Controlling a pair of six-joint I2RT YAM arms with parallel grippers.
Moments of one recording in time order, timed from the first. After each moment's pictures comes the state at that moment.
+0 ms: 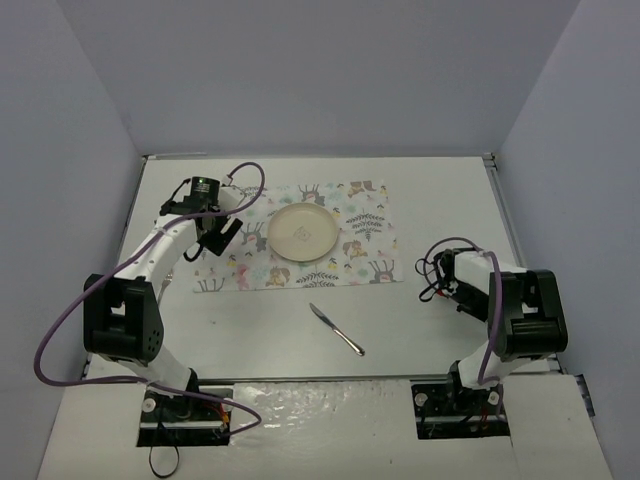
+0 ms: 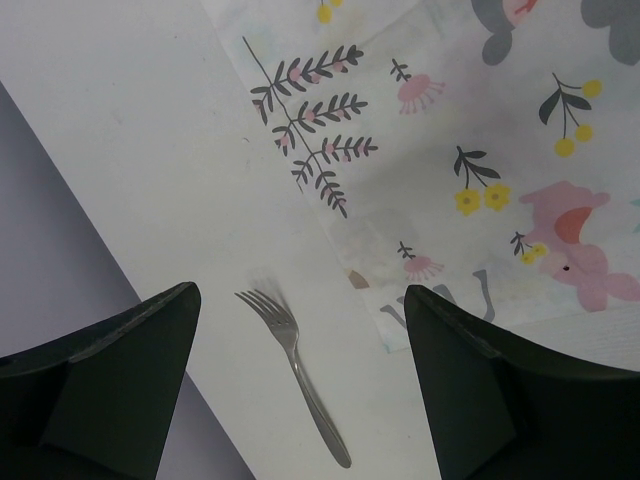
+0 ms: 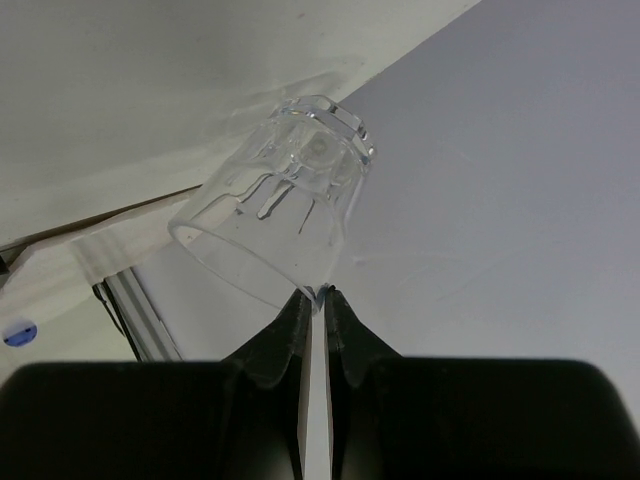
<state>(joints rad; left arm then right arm) -0.16 1.59 1.23 -0.65 -0.19 0.46 0.04 1.56 0.69 -1.00 0.86 -0.56</state>
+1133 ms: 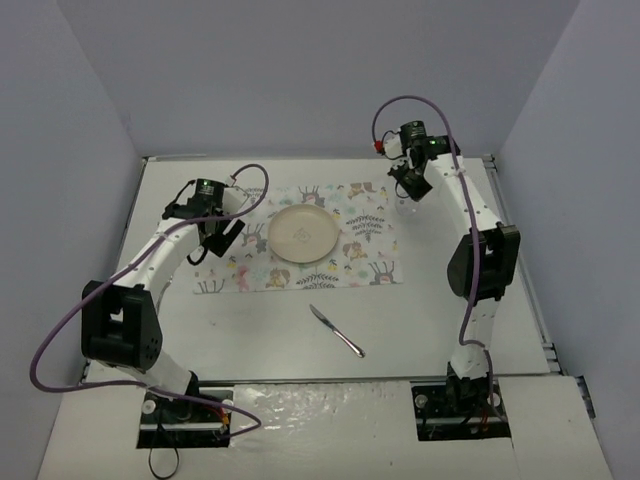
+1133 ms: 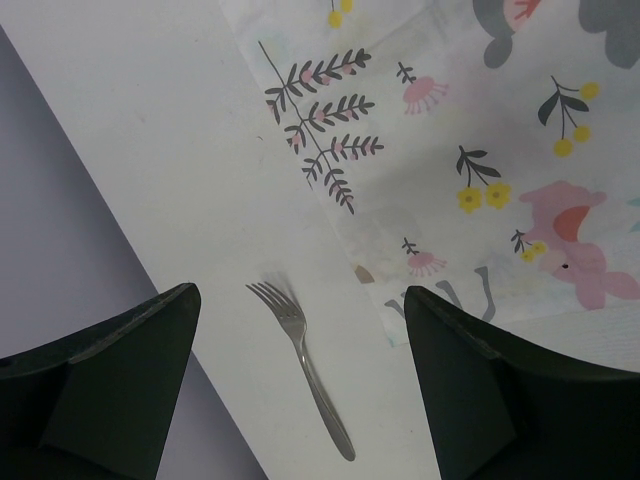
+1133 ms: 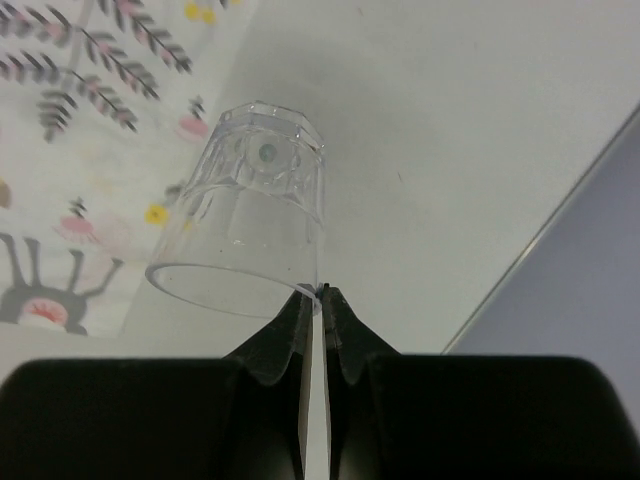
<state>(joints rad) -0.20 1.56 1.23 -0.66 -0.25 0.45 0.21 2.05 2.00 -1.06 0.16 -0.46</state>
